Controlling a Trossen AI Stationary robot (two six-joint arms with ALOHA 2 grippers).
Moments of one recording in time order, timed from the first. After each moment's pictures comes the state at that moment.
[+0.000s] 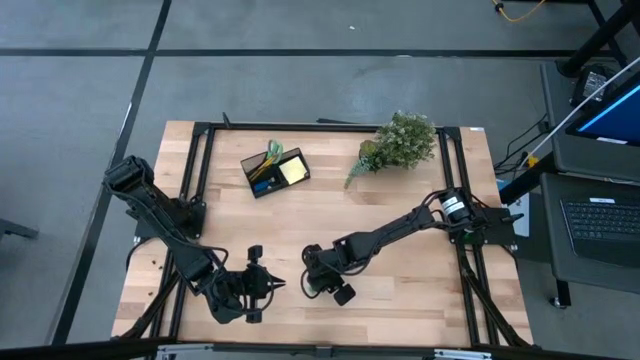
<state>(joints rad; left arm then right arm) -0.82 1.51 0.96 -0.24 -0.76 -0.59 0.33 2.22 1.47 -0.33 -0.17 -0.29</state>
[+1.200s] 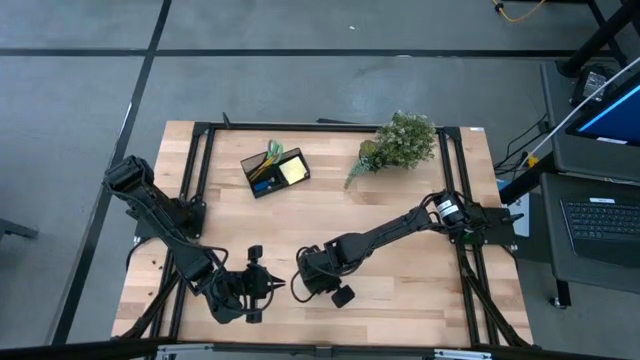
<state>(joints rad) -0.82 1.51 0.96 -0.24 -0.76 -0.59 0.33 2.23 1.67 -0.60 -0.20 -0.27</state>
